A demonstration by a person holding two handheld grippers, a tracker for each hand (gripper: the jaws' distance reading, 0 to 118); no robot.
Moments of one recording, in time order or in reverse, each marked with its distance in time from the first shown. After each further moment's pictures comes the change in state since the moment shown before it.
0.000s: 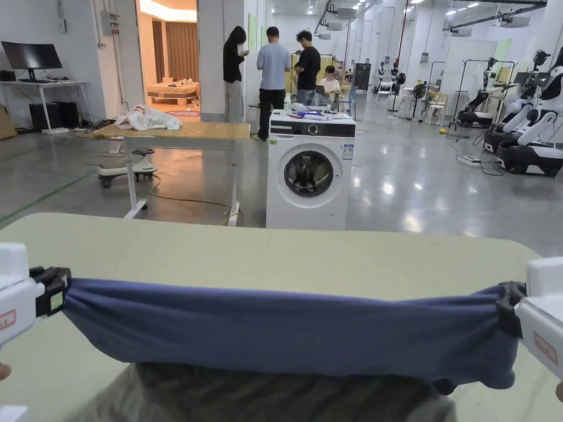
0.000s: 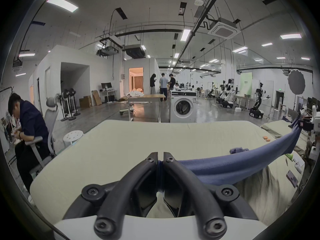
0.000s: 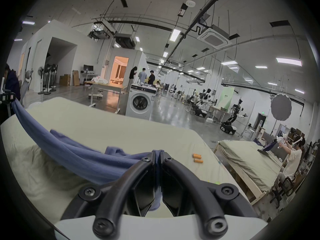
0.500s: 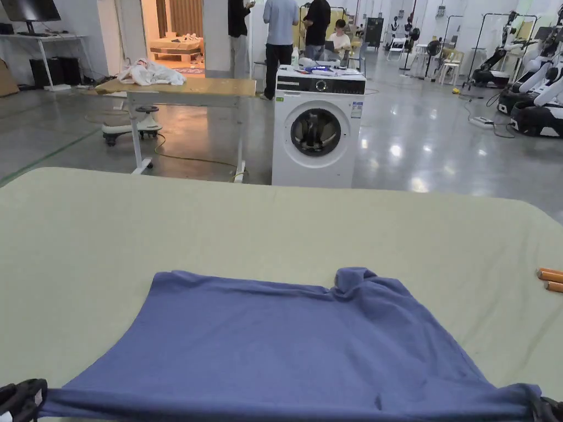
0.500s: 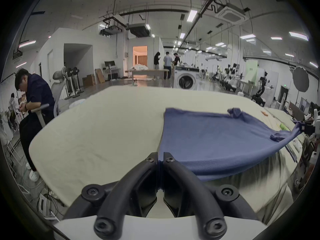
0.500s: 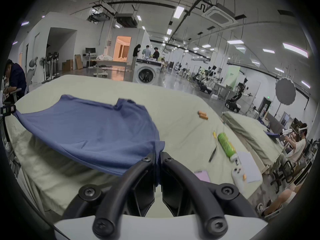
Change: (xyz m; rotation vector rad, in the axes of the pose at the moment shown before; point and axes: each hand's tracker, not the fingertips) left arm 0.003 -0.154 0.084 -0.223 0.027 0.036; right arm -0.020 -0.138 0.079 -0.230 0.056 -0.027
